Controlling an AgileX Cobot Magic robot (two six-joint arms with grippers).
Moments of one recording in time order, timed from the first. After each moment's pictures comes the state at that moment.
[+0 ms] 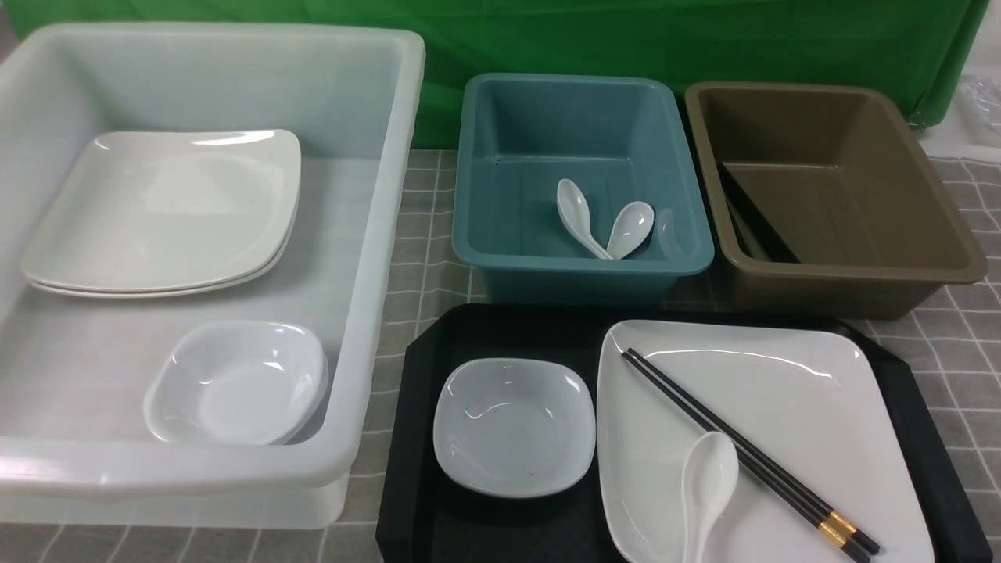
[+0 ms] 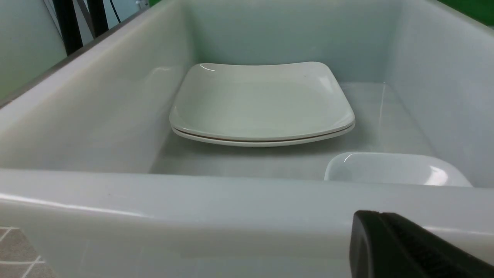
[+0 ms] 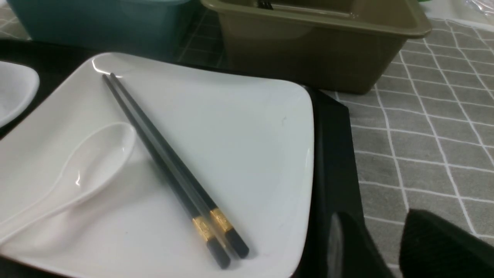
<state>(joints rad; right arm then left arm) 0.07 -0.01 0.01 0.00 0.25 -0.07 0.09 0.00 0.01 -0.01 0.22 0.03</state>
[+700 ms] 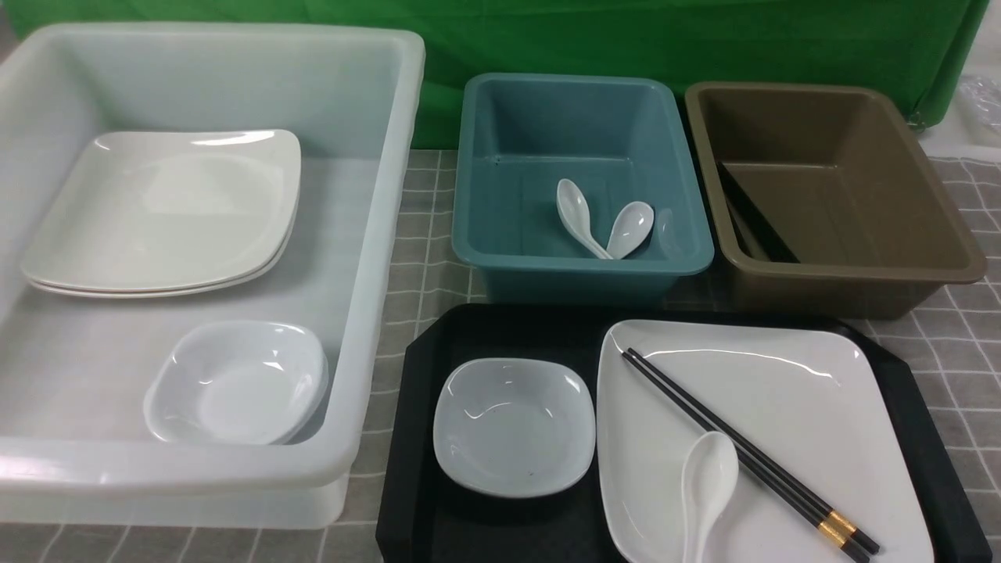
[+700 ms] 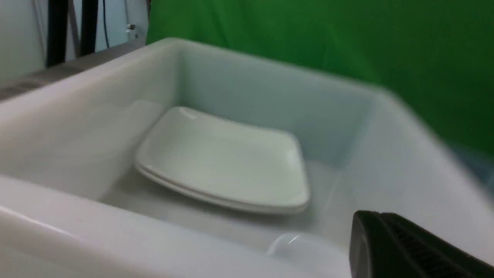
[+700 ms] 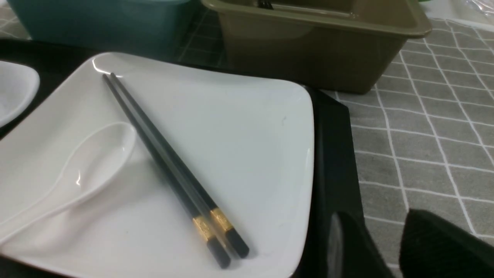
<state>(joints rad) 0.07 -0.01 0.01 0.00 0.25 -0.07 0.09 0.00 0.01 -0.28 0.02 -0.14</state>
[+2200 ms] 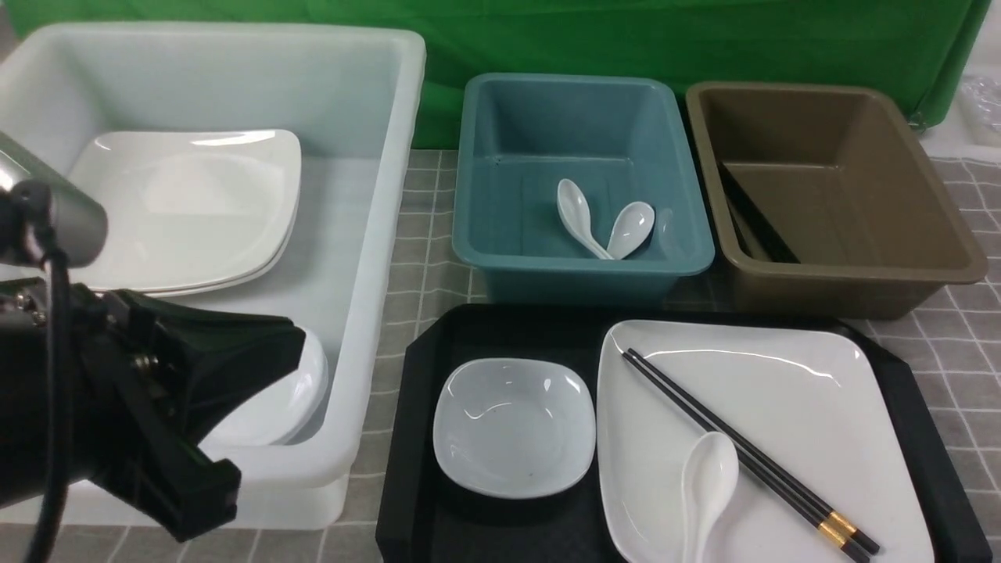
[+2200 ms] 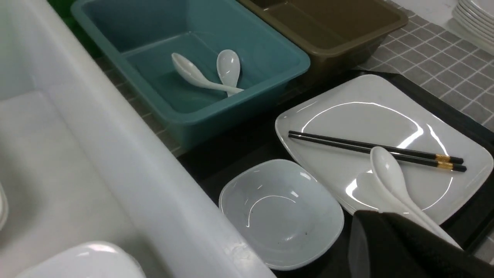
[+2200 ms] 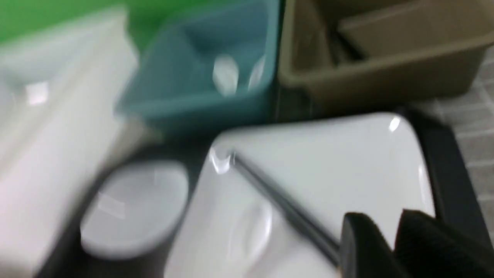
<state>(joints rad) 0.24 0.37 -0.41 0.14 0.47 0.17 -0.47 0.73 -0.69 -0.48 0.52 0.50</state>
